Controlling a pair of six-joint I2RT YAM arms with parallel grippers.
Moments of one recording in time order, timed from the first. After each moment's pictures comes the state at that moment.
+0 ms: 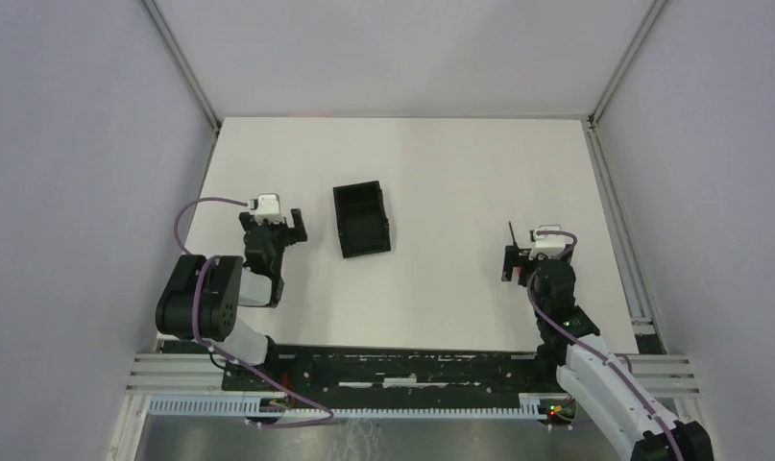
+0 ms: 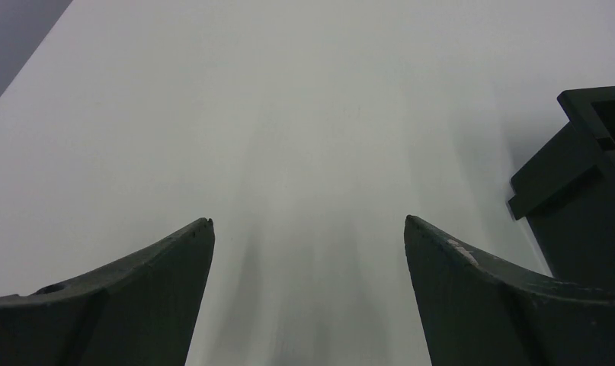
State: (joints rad) left arm -0.05 1.55 0.24 1.15 -0.12 -0.01; right arm 0.31 0.57 0.10 0.12 0.34 0.04
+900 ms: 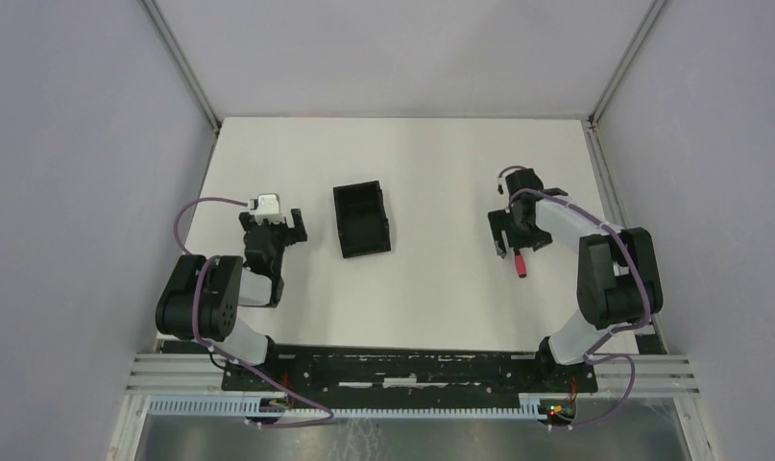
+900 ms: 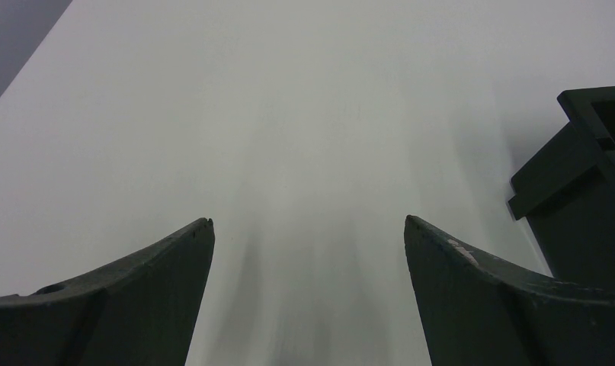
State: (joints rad) left arm -0.05 1.55 0.24 1.15 -0.12 -0.01; right arm 0.16 1.63 1.04 -0.64 0.15 -0.02
